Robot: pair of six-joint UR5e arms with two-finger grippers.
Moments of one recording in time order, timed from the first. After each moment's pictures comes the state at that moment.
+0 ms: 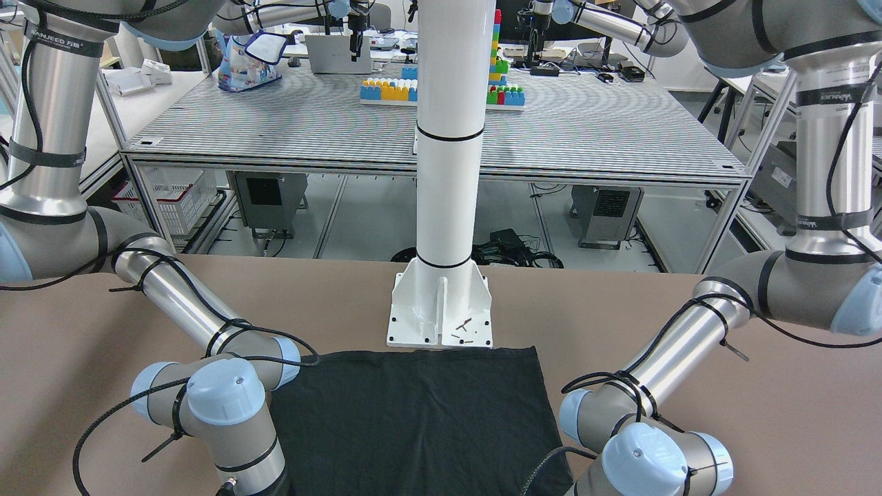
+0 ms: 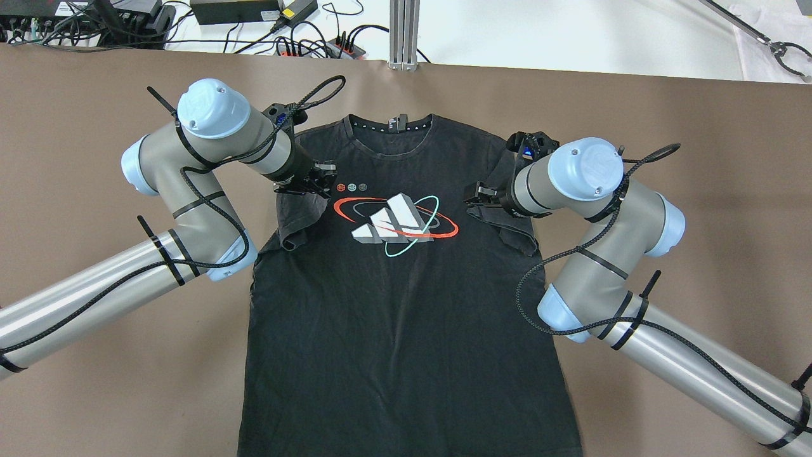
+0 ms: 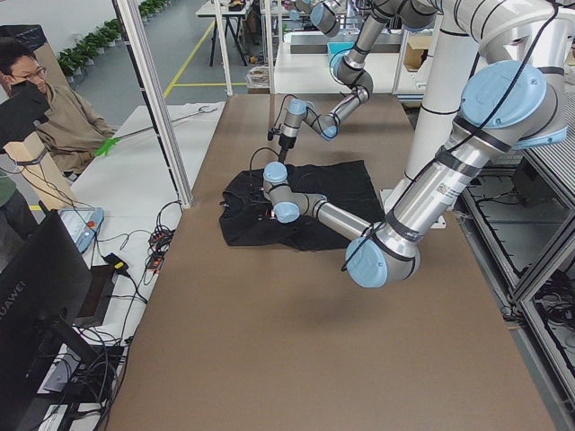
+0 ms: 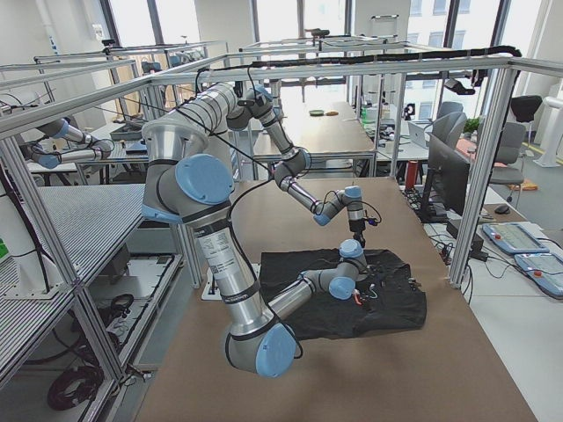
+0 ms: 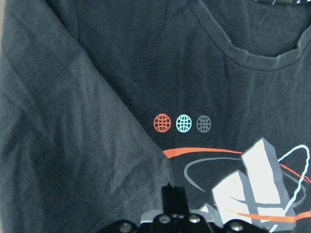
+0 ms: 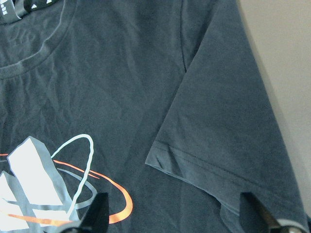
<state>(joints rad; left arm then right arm) -0.80 -2.32 -1.24 -2.22 -2.10 -1.33 0.76 -1.01 1.51 -1.08 1.87 1.25</state>
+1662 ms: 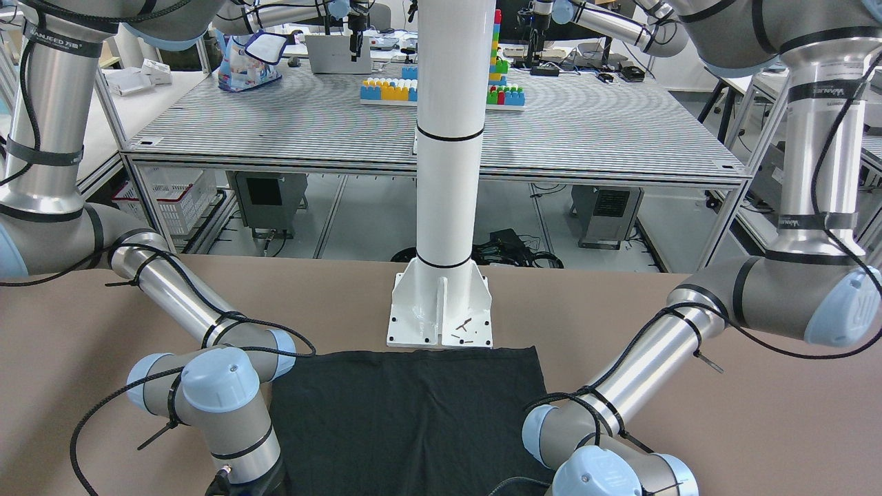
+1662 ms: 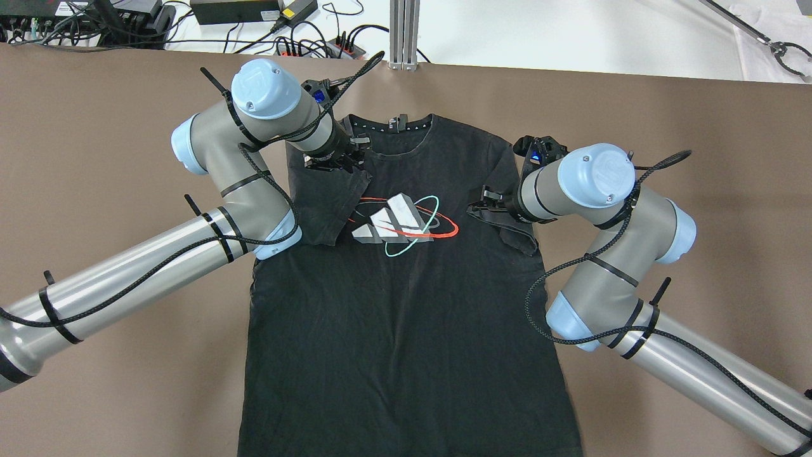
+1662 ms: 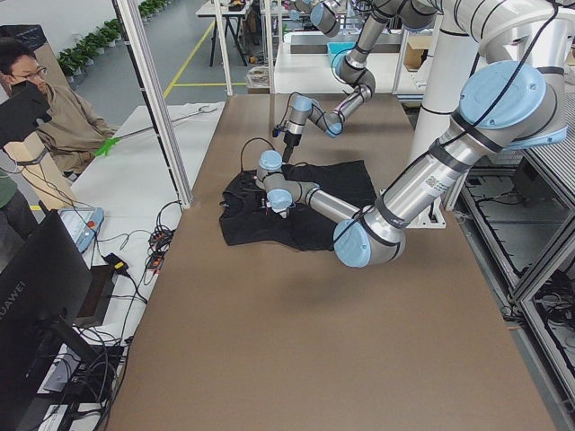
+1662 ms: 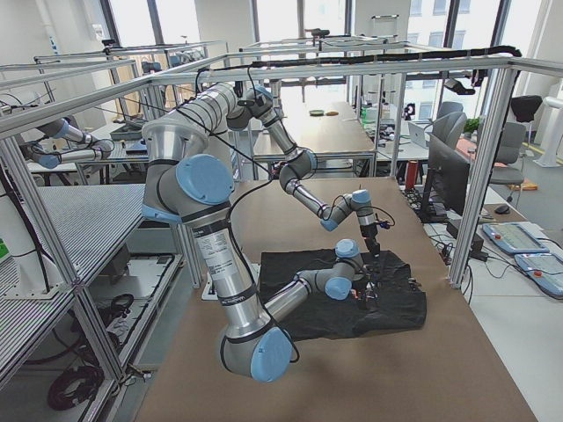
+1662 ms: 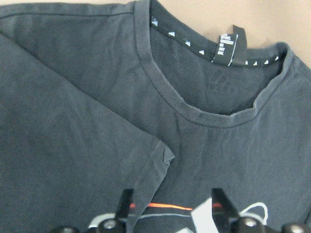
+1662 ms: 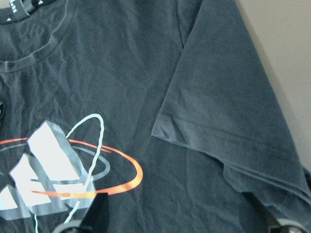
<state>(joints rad) -0.79 -2.45 -1.12 -2.24 -1.97 -1.41 0.74 -1.06 1.59 -1.08 1.87 1.34</state>
